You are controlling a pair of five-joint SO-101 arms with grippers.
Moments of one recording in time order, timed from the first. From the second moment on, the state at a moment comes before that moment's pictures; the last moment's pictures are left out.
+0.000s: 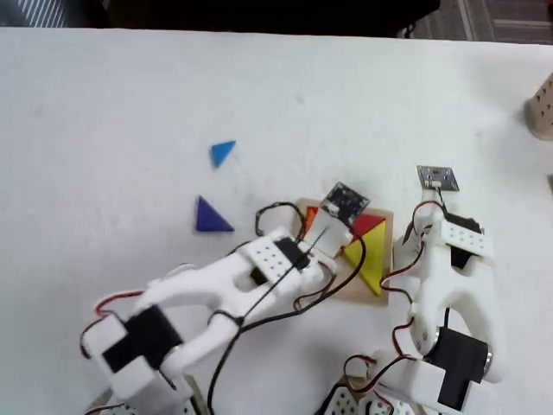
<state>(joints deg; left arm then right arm) 44.7 5.6 35.3 41.2 19.6 17.9 -9.1 47.5 52.9 20.7</state>
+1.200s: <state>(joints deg) 42.8 -9.3 43.0 34.3 19.6 17.9 -9.1 47.5 52.9 20.7</state>
